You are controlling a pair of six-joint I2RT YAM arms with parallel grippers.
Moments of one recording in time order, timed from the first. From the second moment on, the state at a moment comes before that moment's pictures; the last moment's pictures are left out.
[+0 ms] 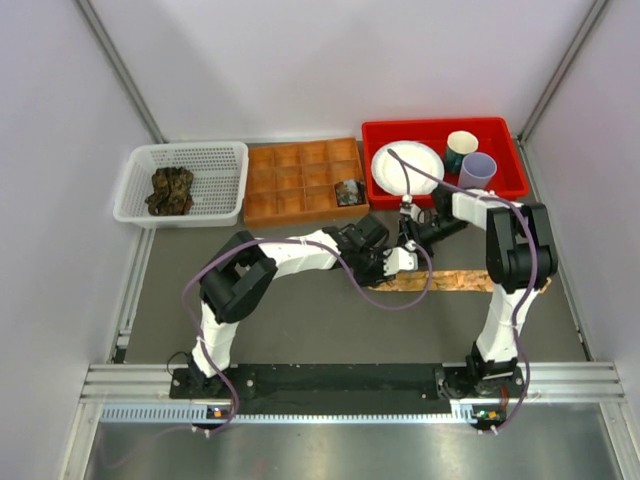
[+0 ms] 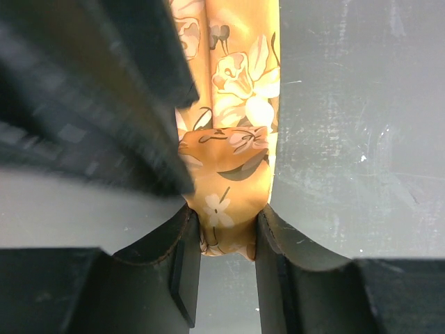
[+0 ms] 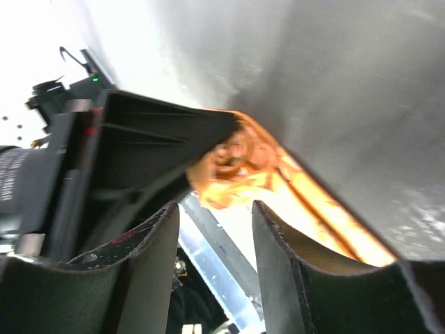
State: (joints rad) left arm -0.92 2.03 1.37 -0.36 0.34 0.60; right arm 0.14 1.97 1.24 -0.92 -0.91 -0.07
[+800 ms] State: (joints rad) left arm -0.92 2.03 1.38 -0.36 0.34 0.59; right arm 0.23 2.01 1.21 -0.86 -0.81 0.02
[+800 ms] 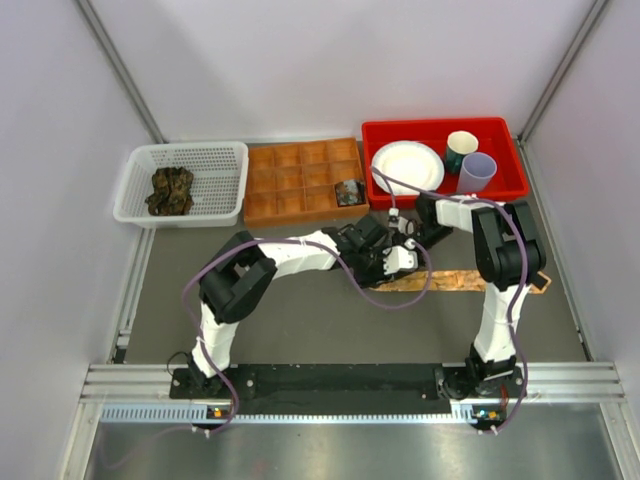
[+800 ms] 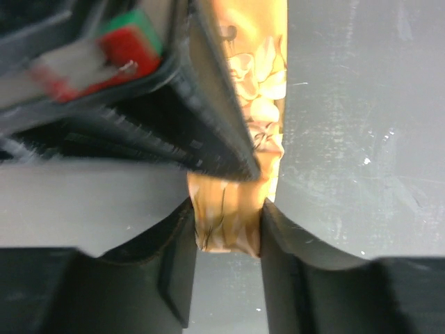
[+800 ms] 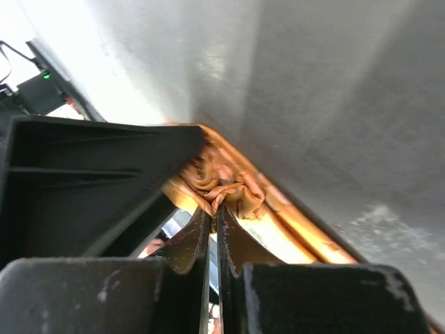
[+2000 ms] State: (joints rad) left arm -0.76 2.04 0.73 1.05 0.69 0.12; right arm 0.25 2.16 1.39 -1.09 -0.74 -0.15
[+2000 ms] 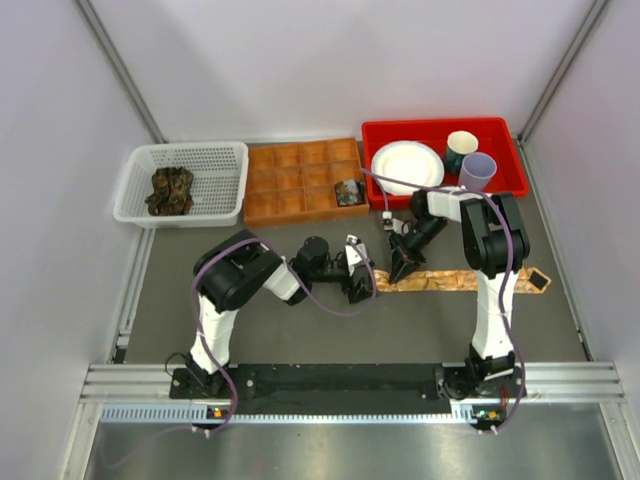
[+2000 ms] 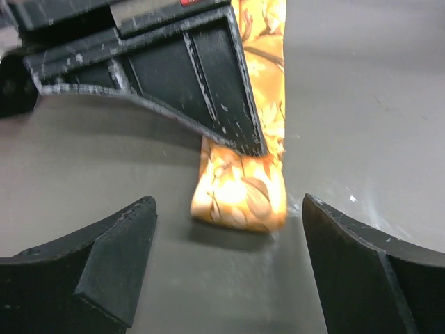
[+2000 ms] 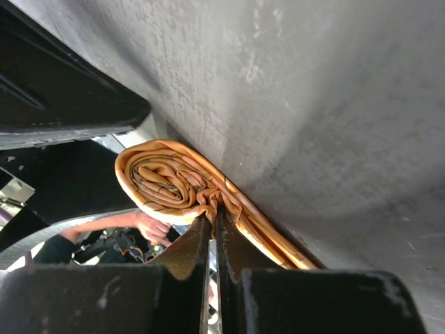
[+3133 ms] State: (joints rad) left arm -0.85 1.97 1.03 0.28 0.58 0.50; right arm 0.23 2.11 1.39 -1.09 -0.74 -0.16
